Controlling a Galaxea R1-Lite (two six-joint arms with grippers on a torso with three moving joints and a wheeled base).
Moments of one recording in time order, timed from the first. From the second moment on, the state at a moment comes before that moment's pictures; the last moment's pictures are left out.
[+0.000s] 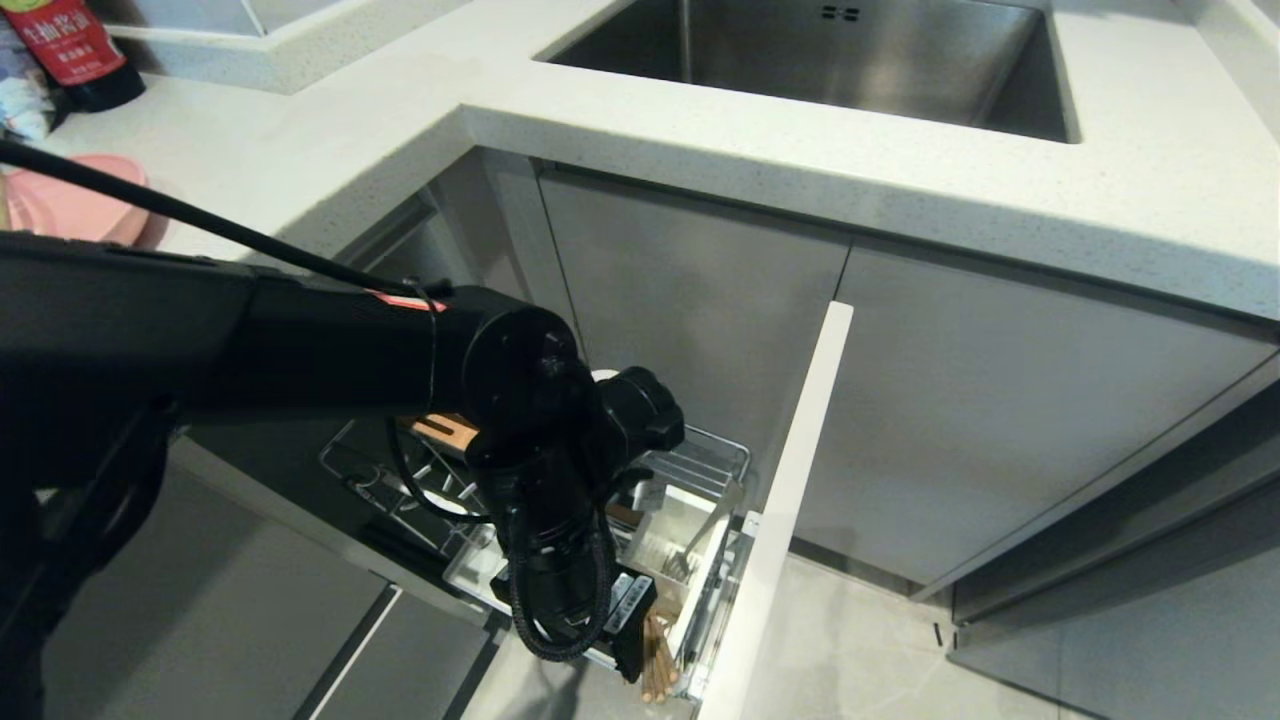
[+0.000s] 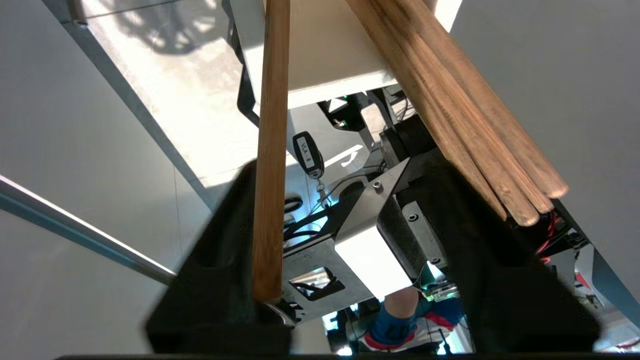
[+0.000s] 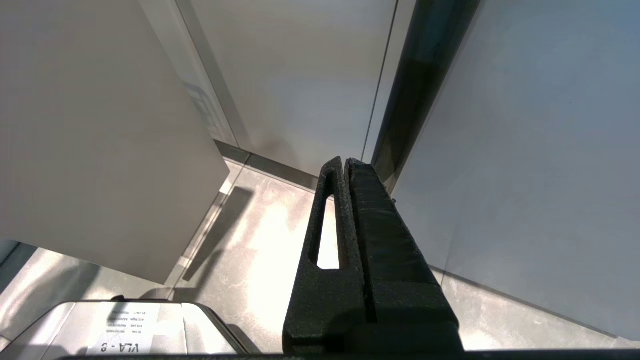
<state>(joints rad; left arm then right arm) -0.77 2.04 -1.63 1.10 -0.07 -0.20 0.00 0.00 0.00 0.00 0.00 -0.01</state>
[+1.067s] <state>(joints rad) -0.74 1.57 -1.68 1.07 0.13 -0.32 0.00 0.00 0.00 0.00 0.00 -0.01</state>
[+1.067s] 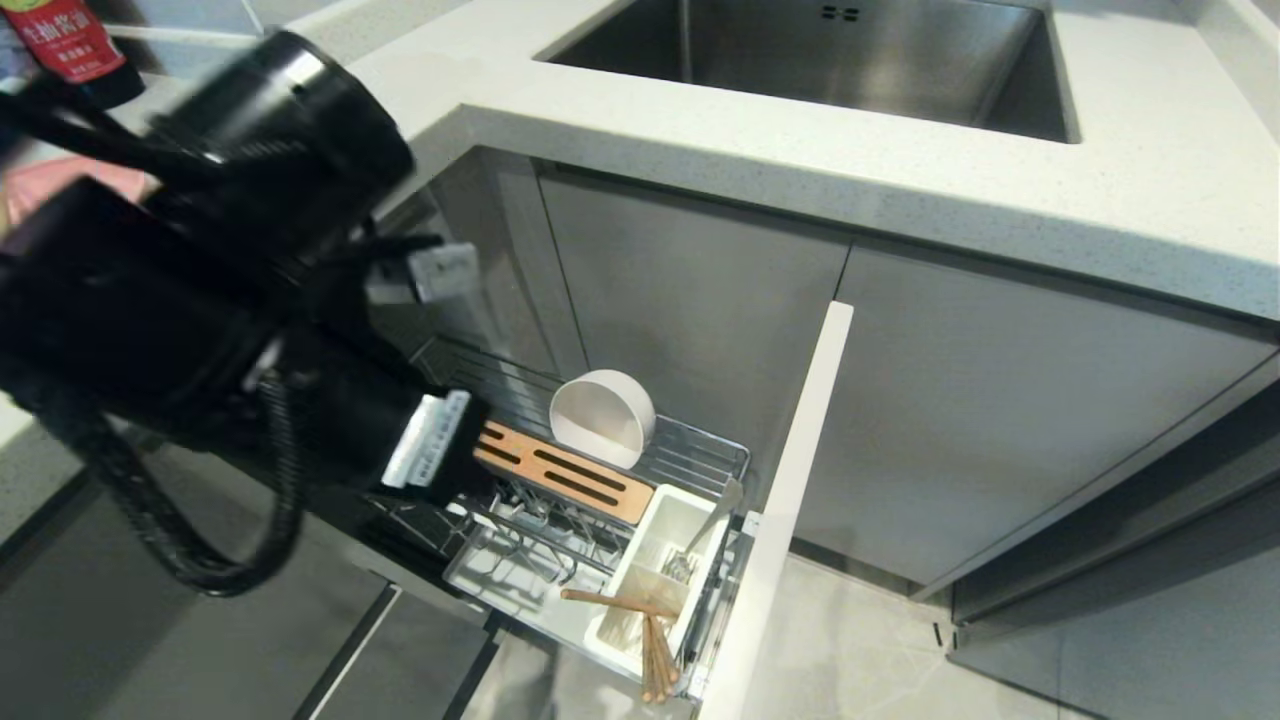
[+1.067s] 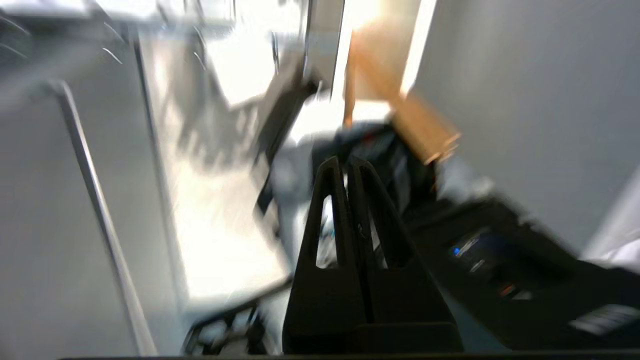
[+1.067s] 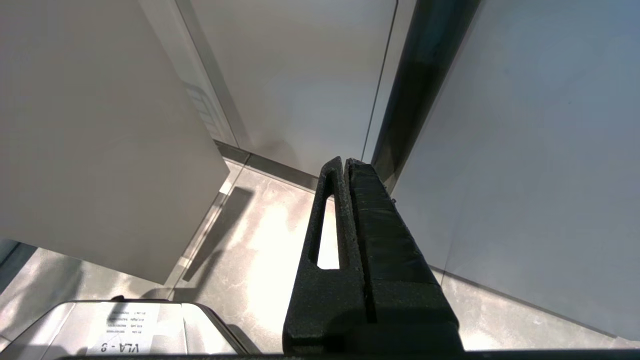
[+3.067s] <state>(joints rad) 0.19 1.34 -1.94 1.00 0.22 -0.28 0.00 0.00 0.00 0.01 0.00 -0.01</state>
